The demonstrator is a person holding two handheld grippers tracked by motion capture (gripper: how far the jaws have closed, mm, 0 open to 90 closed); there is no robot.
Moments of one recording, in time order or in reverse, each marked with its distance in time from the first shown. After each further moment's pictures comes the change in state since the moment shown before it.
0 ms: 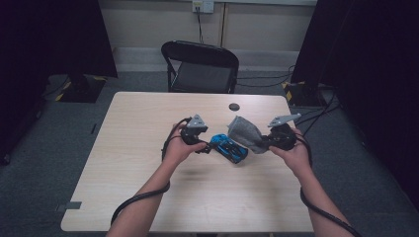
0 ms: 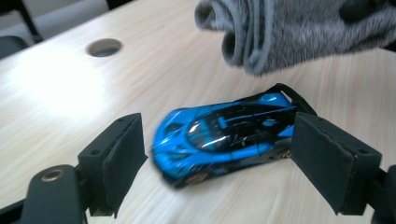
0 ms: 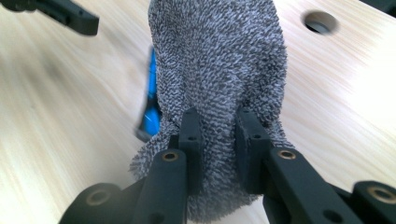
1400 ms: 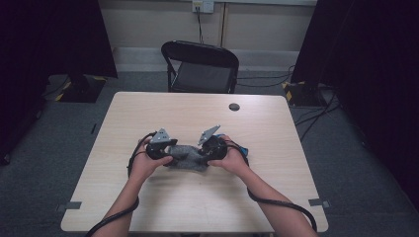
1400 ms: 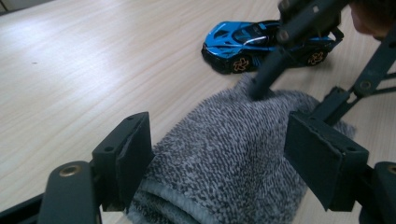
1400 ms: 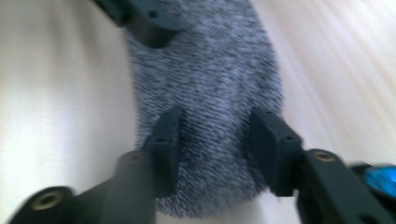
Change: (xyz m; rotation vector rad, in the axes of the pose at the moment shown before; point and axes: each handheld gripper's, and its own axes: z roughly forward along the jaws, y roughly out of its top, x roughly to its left) left arm 0.022 -0.079 -0.058 0.033 0.046 -0.030; right arm 0.106 0.055 0.153 0.106 0.246 -0.321
